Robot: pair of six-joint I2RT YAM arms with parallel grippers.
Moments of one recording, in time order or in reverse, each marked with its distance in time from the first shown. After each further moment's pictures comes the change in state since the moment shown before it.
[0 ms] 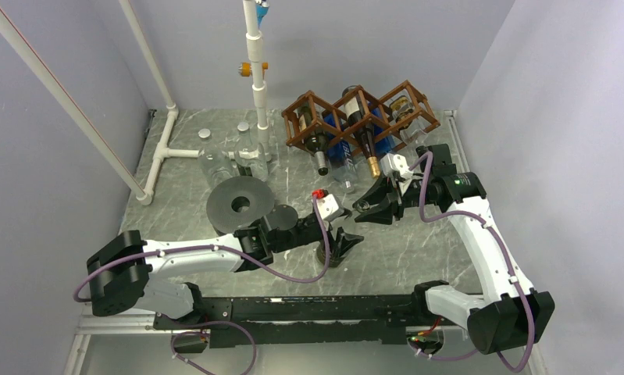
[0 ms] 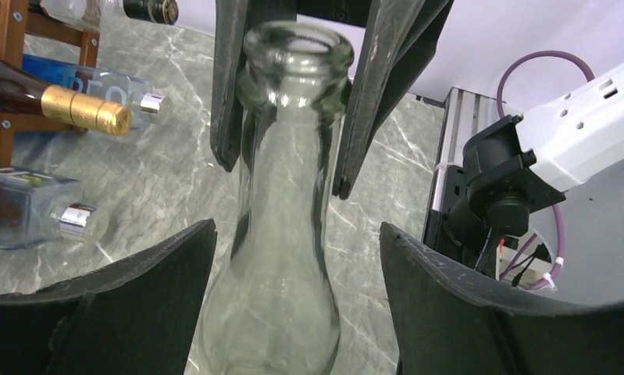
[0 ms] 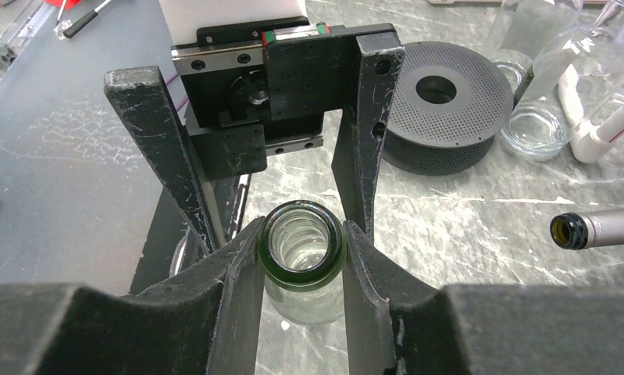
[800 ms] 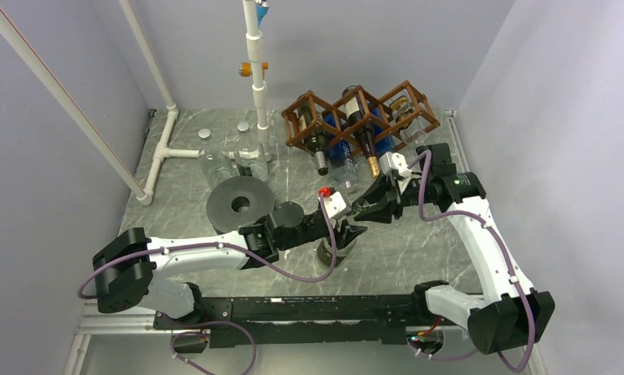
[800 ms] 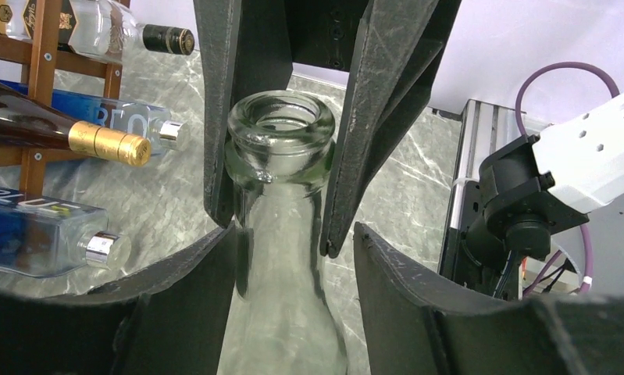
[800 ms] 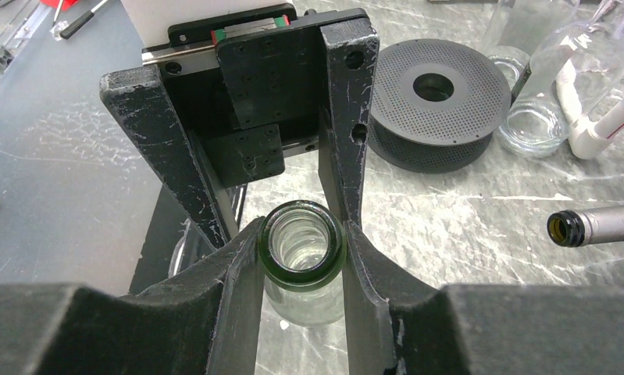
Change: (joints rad) left arm -0.015 0.037 0.074 -0.012 -0.043 0.061; right arm 0.006 0.000 0.000 0.037 0.013 0.046
